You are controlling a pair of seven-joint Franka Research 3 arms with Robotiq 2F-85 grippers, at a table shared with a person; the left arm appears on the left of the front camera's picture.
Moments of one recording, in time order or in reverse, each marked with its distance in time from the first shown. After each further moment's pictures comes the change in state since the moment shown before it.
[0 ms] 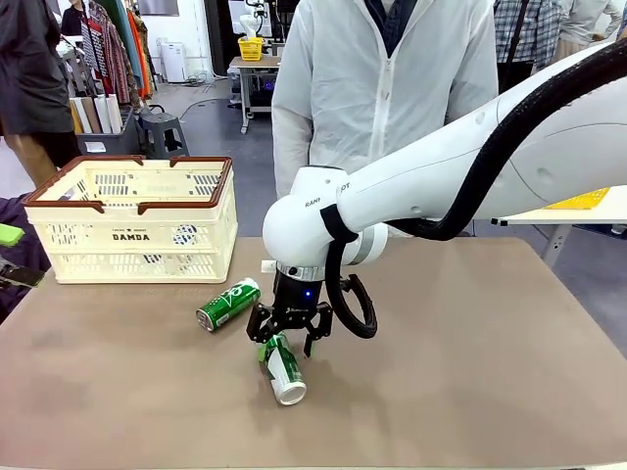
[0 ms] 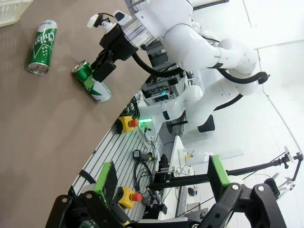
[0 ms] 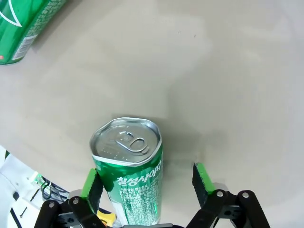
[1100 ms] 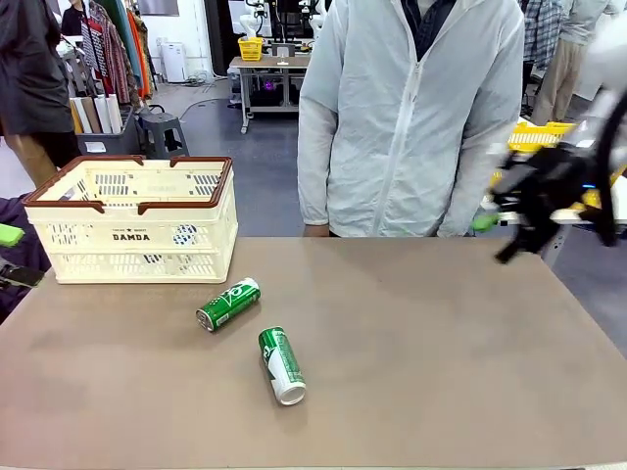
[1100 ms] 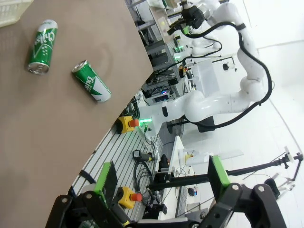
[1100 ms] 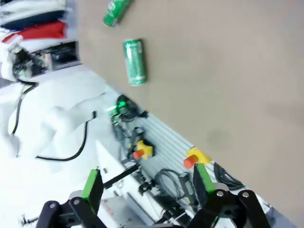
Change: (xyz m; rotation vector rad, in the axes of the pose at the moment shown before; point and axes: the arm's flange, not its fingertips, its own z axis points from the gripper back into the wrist) left arm 0.000 0.000 0.000 0.001 -0.001 0.001; right arm -0.179 -0.351 0.254 0.676 -0.142 0.011
